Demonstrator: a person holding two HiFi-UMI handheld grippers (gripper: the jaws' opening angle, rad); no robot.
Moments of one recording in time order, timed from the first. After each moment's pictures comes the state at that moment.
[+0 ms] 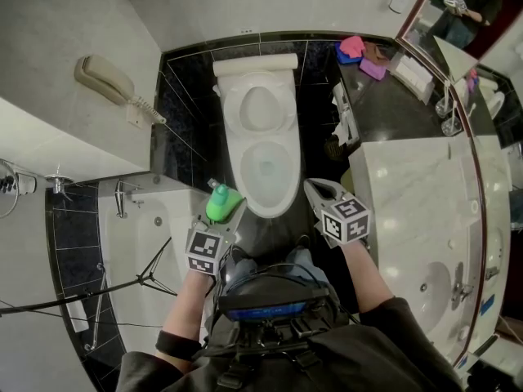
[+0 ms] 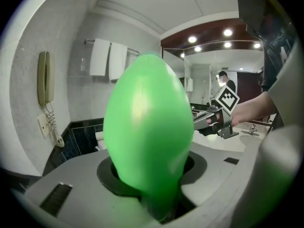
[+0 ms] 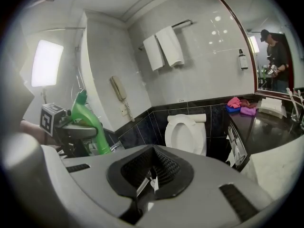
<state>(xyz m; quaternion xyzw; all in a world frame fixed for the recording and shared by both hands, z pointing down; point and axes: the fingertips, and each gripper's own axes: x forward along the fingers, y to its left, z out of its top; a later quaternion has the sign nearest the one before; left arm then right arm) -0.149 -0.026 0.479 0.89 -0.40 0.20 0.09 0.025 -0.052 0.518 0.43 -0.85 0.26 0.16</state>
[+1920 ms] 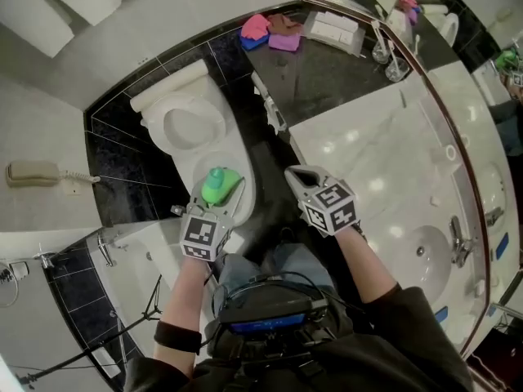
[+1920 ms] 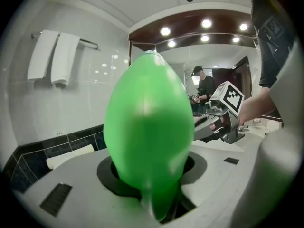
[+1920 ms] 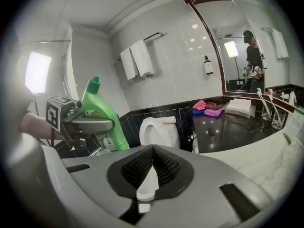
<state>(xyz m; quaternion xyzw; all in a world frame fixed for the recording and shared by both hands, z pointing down) 0.118 -0.080 0.480 0.95 -0.26 0.20 0.03 0.231 -0.052 0.529 0.51 -0.81 0.26 0.14</state>
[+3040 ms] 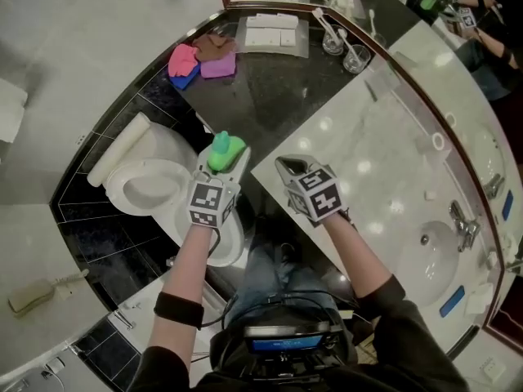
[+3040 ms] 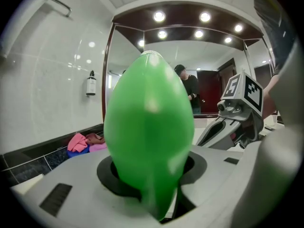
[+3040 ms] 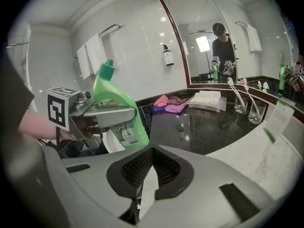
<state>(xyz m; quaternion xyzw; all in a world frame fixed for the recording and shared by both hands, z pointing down) 0.361 -0.244 0.545 0.98 -0.13 0.17 0.00 0.401 -0.165 0.597 0.61 -0.71 0.33 0.15</state>
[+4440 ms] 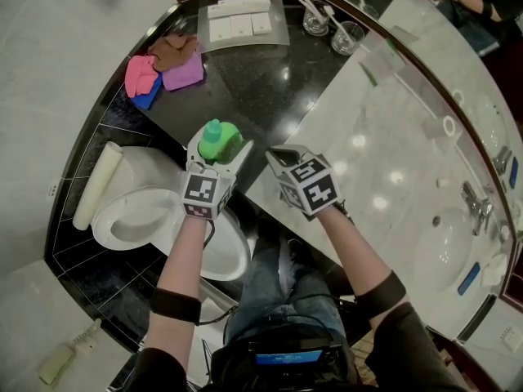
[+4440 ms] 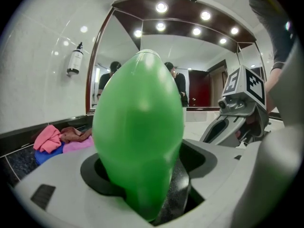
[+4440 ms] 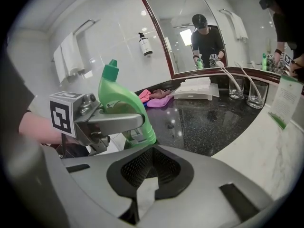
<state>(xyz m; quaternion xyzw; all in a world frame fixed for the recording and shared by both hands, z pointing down) 0.445 -0.309 0.633 0.98 -0.04 0.18 0.00 0.456 -0.229 0.673 0.65 -0.66 0.37 0.13</state>
